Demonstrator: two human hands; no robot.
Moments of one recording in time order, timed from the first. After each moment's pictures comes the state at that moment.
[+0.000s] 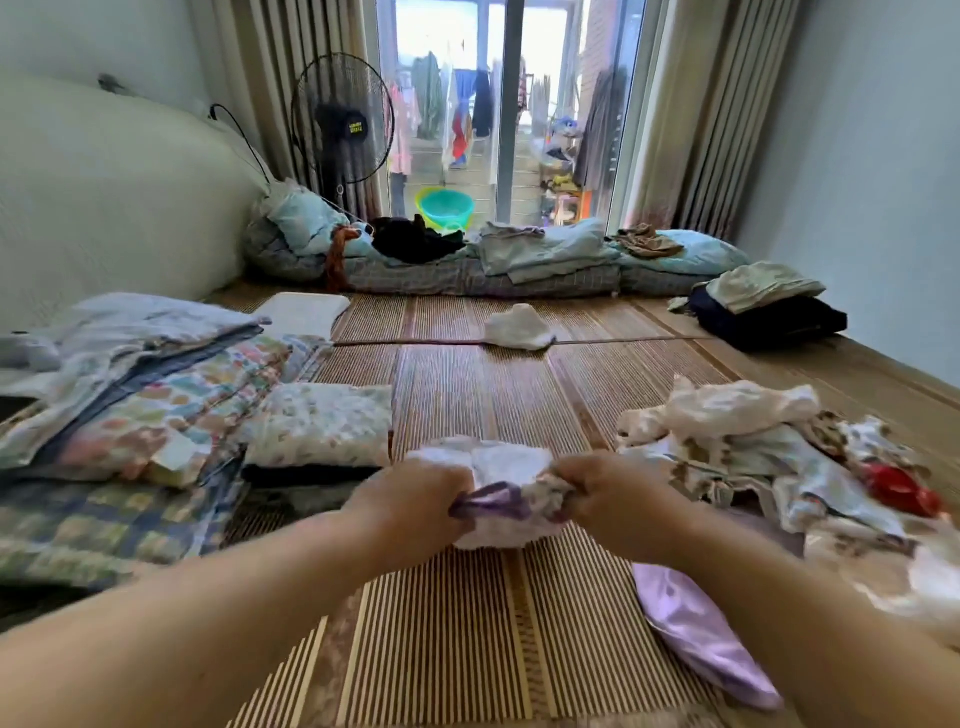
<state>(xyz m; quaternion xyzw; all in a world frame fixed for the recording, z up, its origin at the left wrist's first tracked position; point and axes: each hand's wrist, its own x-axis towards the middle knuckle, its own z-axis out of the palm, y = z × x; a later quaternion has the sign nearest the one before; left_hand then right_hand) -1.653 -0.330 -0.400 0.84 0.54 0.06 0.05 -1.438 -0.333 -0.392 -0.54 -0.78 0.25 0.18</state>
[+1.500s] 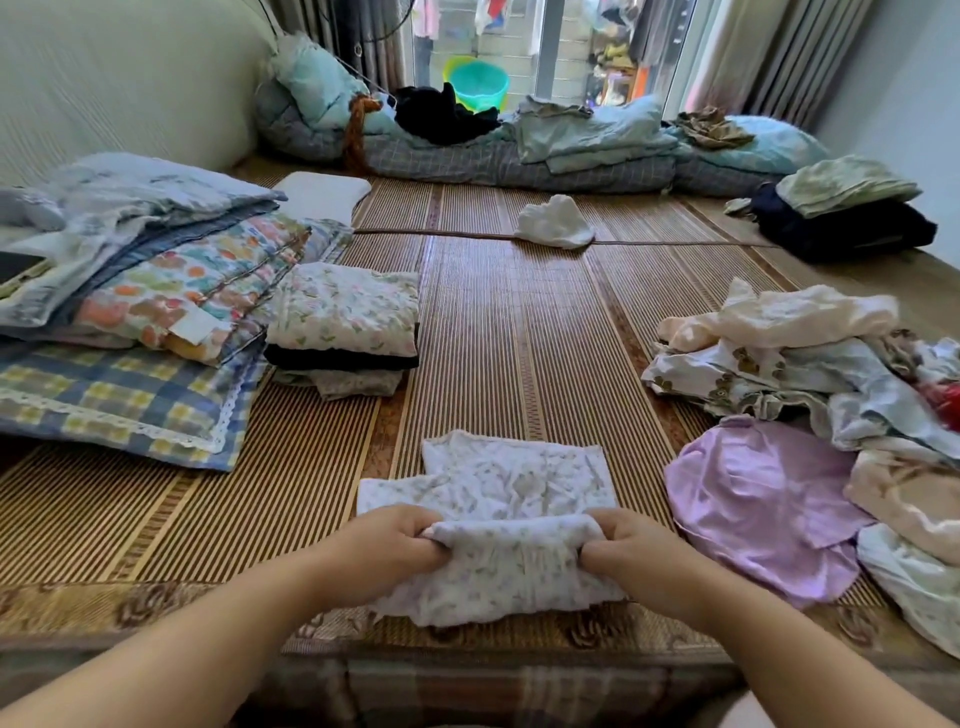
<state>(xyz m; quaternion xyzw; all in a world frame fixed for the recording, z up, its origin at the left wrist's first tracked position) -1.703 -0.391 -0.517 0.67 0.54 0.11 0.50 -1.437 -0.386 -0.508 -0.57 -0.64 0.49 0.13</state>
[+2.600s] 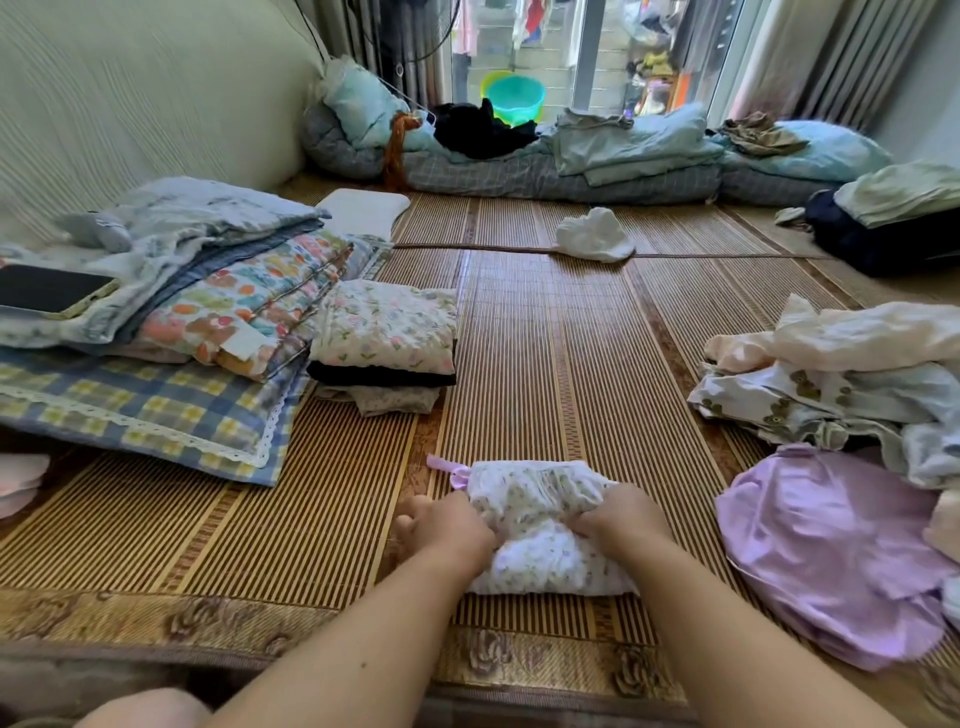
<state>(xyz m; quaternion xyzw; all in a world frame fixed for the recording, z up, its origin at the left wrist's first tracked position) -1.655 -0.346 -0.544 0.49 0.82 0.06 0.29 -1.489 -0.313 -0.543 -0.78 -0.54 0.31 0.07</state>
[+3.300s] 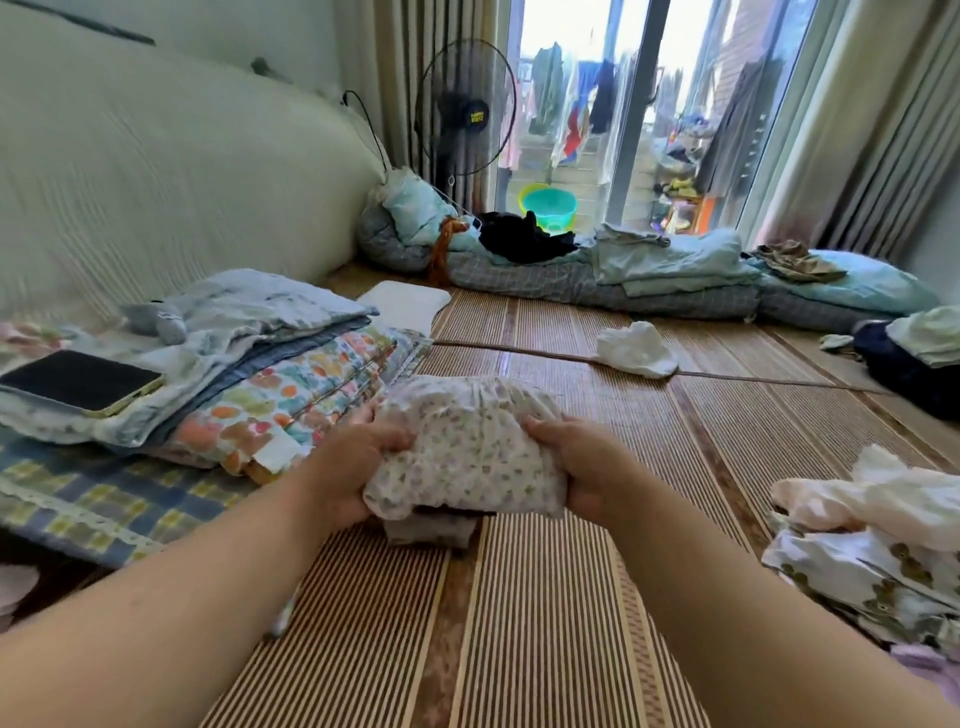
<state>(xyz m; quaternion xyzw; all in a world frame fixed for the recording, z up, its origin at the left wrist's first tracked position) -1.808 -0.241 -0.427 0.29 0.48 0.58 0.59 -1.596 -0.189 -0.416 -0.44 -0.42 0.70 0.38</state>
